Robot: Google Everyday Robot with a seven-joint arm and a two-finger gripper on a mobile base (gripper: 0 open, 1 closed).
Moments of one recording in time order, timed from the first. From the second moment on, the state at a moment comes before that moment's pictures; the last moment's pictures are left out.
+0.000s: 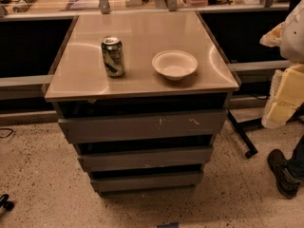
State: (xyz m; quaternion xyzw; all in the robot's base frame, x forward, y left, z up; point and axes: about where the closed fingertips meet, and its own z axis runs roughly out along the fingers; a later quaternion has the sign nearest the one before) arm 0.438 -0.217 0.976 -0.60 0.78 -0.03 0.16
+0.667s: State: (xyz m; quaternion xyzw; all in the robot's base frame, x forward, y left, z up) arm 0.440 -0.212 0.976 -0.60 0.78 -0.04 0.17
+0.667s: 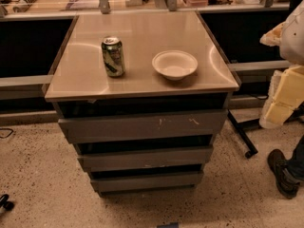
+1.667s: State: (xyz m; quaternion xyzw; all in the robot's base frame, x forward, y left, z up) arm 0.445 -0.113 0.883 -0.66 0.73 0.02 0.19
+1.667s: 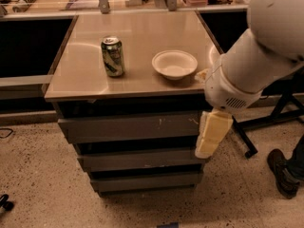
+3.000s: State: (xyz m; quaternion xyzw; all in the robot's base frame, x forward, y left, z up) arm 0.462 -0.070 0.783 -0.68 0.71 0.01 0.17
